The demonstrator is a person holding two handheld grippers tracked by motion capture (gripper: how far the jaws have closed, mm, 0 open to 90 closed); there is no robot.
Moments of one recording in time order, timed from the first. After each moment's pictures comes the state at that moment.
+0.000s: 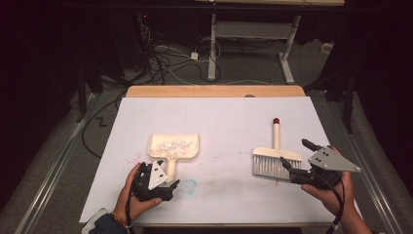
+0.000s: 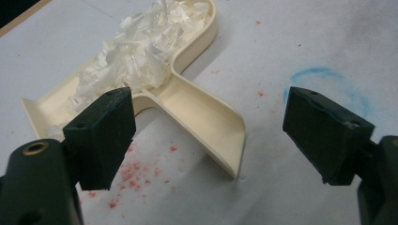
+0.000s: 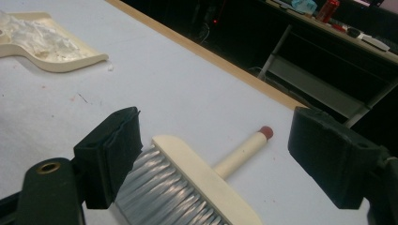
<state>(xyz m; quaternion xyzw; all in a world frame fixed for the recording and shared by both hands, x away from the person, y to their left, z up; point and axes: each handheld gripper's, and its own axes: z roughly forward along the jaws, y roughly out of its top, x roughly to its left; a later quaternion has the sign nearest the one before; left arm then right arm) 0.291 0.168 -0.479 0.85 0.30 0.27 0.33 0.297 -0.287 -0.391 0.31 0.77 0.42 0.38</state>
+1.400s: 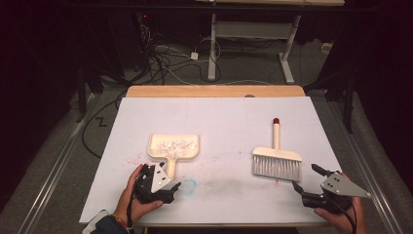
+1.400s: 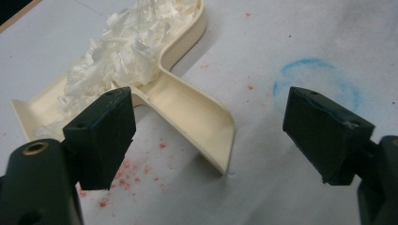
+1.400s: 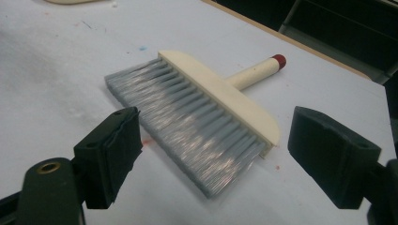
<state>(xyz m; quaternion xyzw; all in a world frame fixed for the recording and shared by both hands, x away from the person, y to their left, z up) 0.287 0.163 -0.482 0.86 0.29 0.27 0.32 0.267 -0.335 -0.454 0.33 0.78 0.41 0.34</state>
